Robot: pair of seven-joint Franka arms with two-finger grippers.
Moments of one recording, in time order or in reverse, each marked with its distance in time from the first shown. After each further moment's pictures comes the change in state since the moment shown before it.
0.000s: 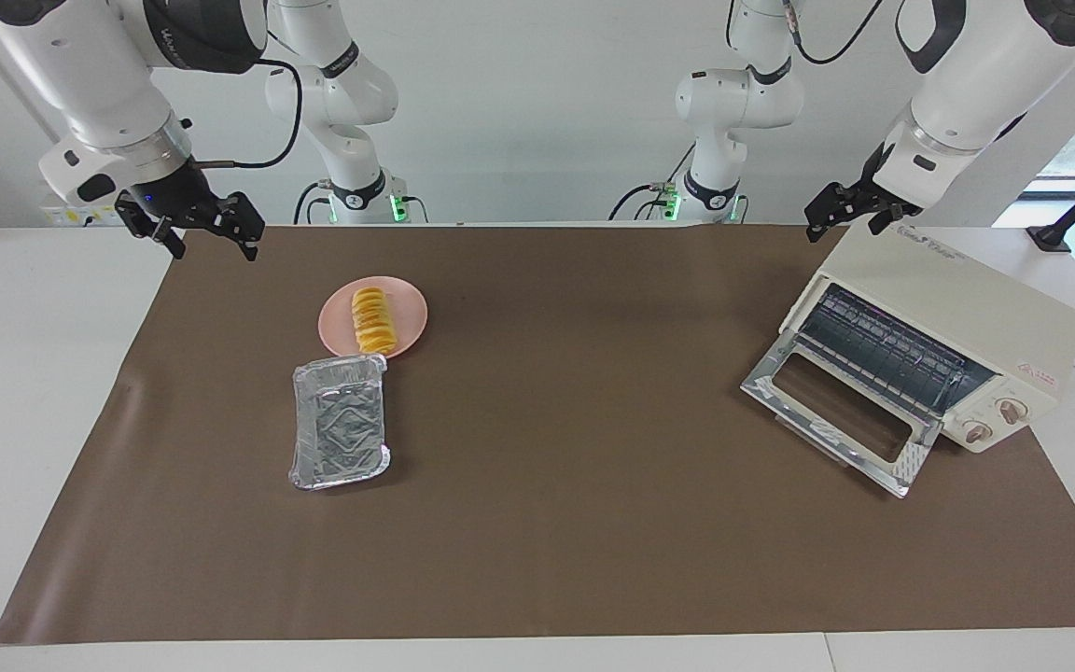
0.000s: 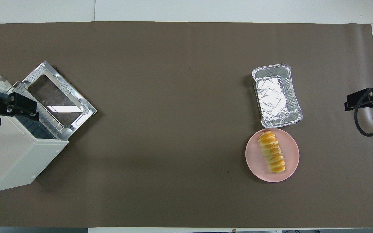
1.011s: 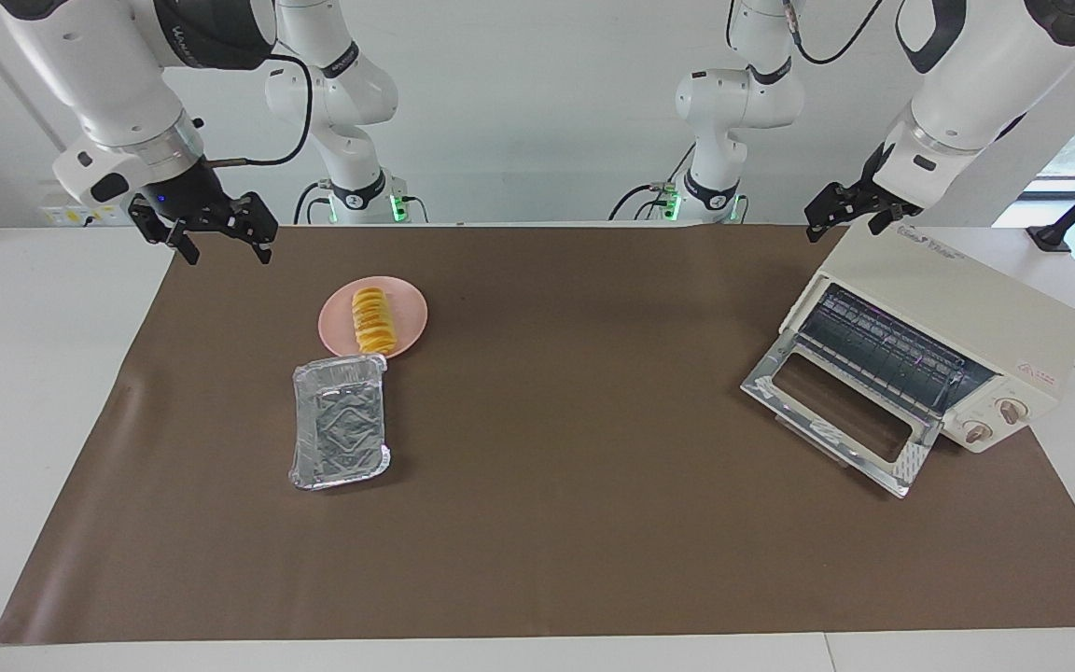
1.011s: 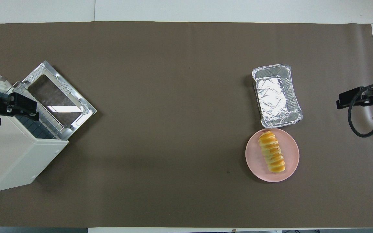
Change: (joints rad) left arm 0.000 0.000 0.000 0.000 0.000 0.000 0.000; right arm 0.015 0.000 0.003 -0.002 0.036 0.010 0.000
